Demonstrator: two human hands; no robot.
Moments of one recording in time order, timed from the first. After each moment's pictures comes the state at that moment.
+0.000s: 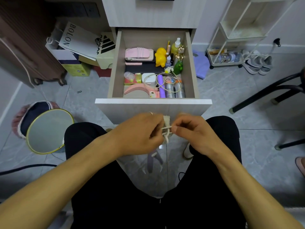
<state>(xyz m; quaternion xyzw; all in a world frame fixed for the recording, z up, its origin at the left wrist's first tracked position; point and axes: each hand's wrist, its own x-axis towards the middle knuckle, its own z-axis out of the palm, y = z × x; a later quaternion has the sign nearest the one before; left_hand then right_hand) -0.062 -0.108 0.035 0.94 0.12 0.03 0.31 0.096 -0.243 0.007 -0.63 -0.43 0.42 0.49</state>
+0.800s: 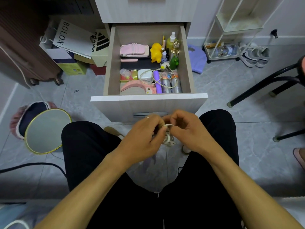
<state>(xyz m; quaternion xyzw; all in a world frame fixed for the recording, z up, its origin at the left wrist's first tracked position) -0.062 -0.146 0.003 0.88 0.22 0.12 0.41 0.086 -0.247 -0.001 -0.67 -0.40 0.40 0.48</state>
